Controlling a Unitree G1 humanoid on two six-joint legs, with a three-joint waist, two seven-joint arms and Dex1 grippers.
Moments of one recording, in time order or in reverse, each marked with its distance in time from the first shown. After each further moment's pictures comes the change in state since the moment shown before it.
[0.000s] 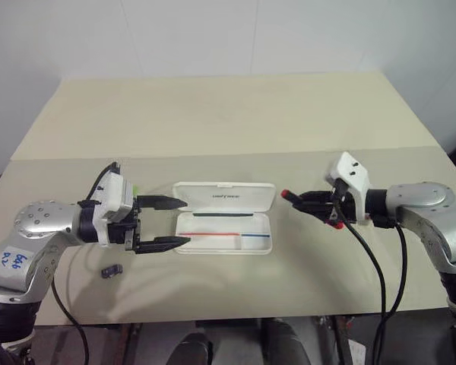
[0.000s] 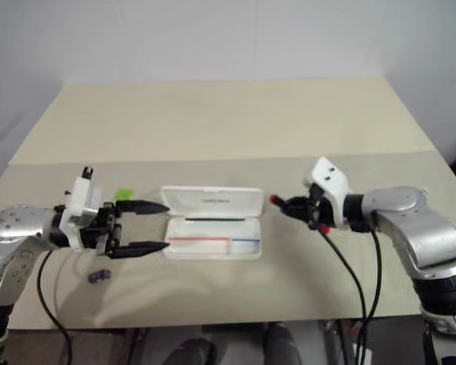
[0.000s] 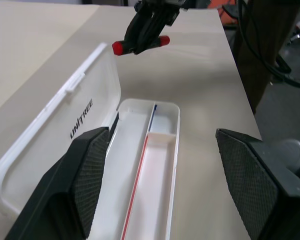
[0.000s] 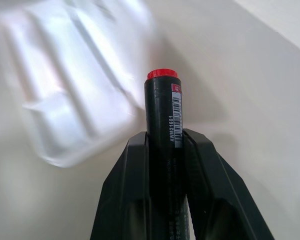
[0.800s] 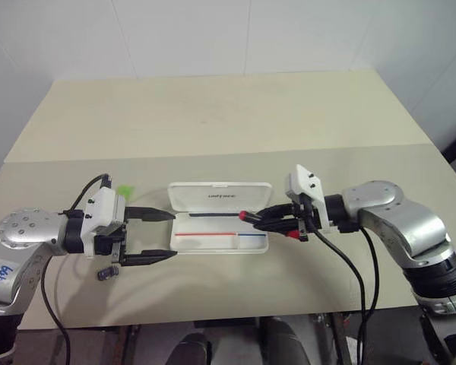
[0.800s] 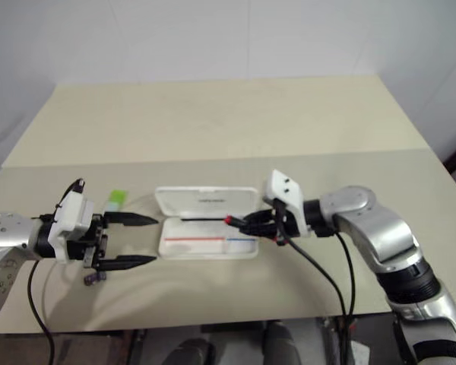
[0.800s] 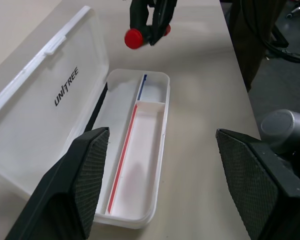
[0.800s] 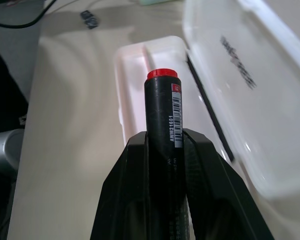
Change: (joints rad) left arm 0.101 0.064 0.058 -0.026 0.023 -0.026 -0.025; right arm -0.123 0.145 0.205 0.043 0.001 -0.096 0.136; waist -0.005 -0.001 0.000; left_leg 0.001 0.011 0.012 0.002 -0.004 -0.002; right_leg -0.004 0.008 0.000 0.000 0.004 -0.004
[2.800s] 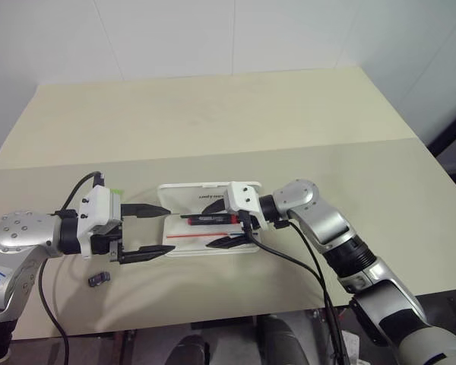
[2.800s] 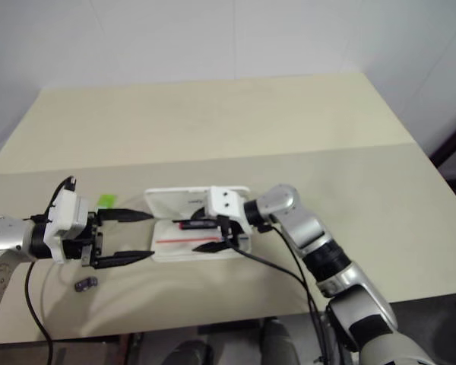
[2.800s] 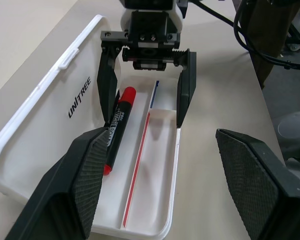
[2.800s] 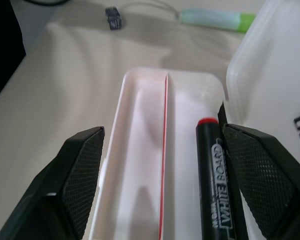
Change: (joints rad) left arm 0.034 0.002 0.038 -0.037 0.001 0.009 0.061; right arm -0.157 0.370 0.183 0.402 -0.299 -0.448 0.114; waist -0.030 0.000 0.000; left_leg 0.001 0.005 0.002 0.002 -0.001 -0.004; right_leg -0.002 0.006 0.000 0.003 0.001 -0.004
